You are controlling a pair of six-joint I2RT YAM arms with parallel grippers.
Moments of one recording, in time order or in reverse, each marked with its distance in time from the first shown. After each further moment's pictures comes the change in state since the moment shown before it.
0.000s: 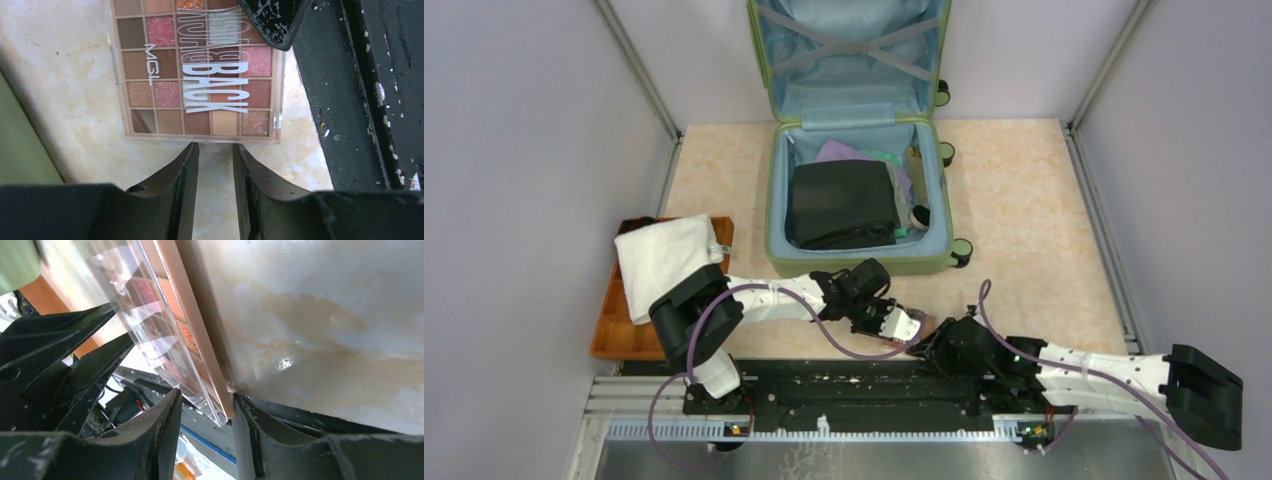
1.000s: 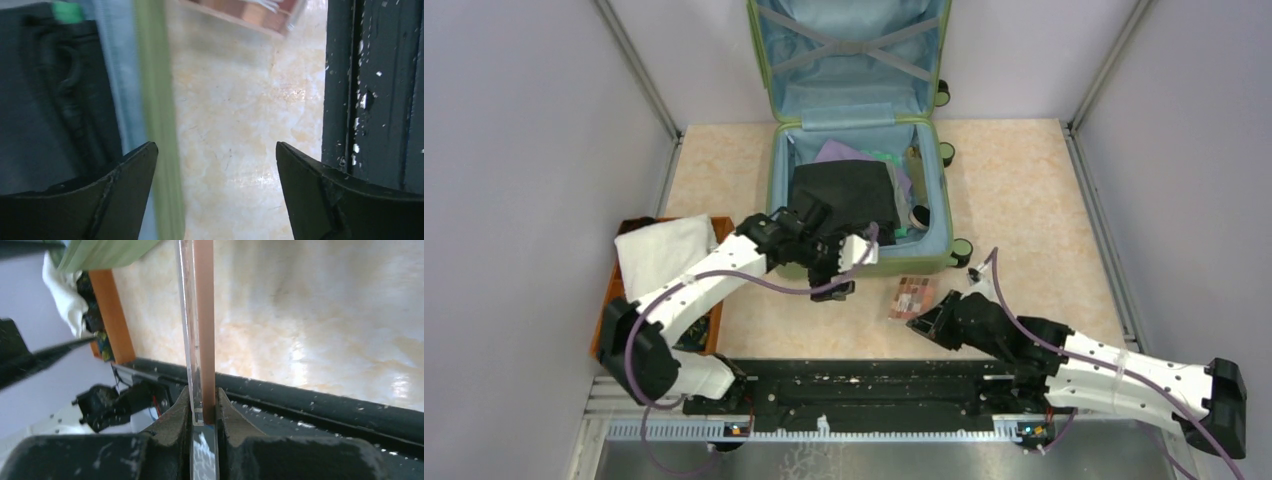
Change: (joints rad) left arm 0.325 -0.237 0.259 -0.549 0.100 0.002; right arm 0.016 -0.161 0.293 -0.327 0.193 -0.298
